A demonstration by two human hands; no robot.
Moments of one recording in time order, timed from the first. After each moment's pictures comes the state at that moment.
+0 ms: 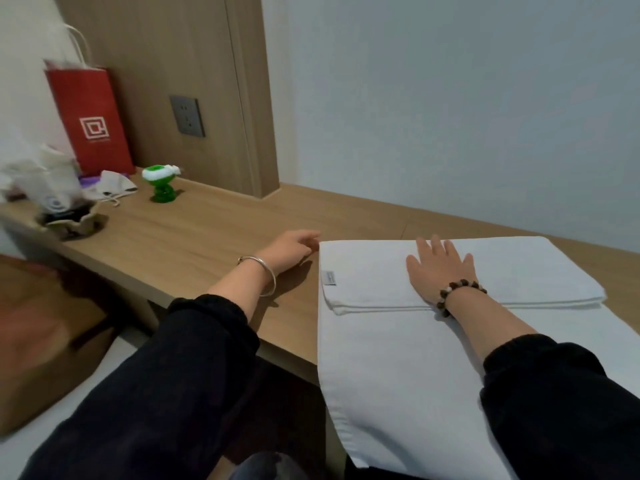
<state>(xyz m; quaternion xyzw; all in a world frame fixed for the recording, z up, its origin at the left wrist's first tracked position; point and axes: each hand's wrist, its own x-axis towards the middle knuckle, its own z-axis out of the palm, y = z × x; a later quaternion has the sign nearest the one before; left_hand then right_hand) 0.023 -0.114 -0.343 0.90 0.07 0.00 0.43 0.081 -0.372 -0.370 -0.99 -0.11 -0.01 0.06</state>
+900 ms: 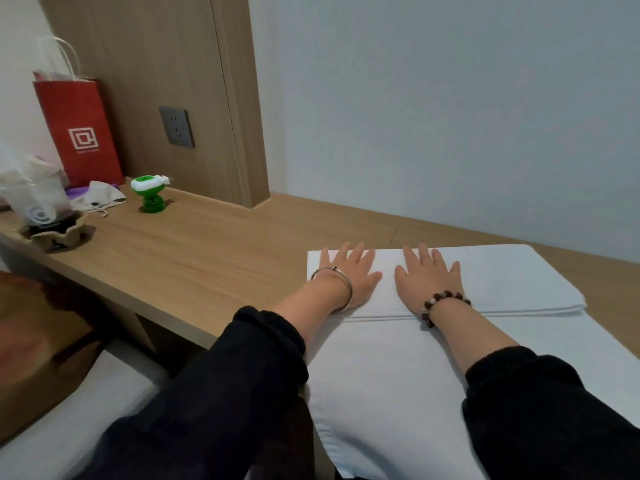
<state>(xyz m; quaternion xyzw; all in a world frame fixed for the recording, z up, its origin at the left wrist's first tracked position) 0.052 -0.215 -0.364 1.00 -0.03 -0.05 0.02 0.079 -0.371 -0.372 -0.99 -0.10 0.00 0.06</state>
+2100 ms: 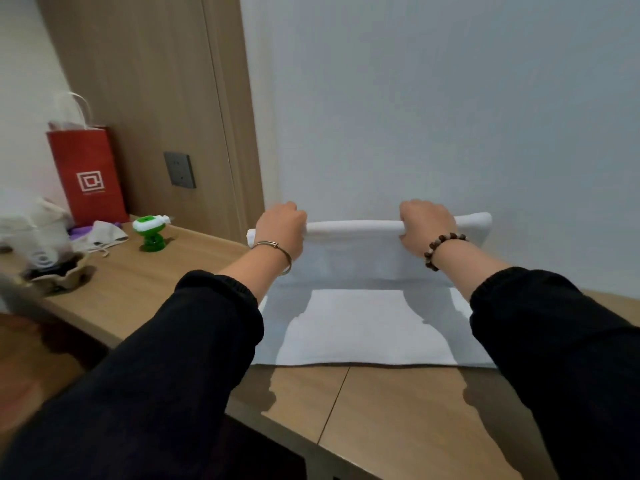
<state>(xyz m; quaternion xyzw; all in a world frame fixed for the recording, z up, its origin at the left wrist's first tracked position) 0.078 -0.126 -0.254 0.96 0.06 0.26 -0.08 0.159 -0.362 -0.246 -0.94 -0.22 -0.24 -0.02</state>
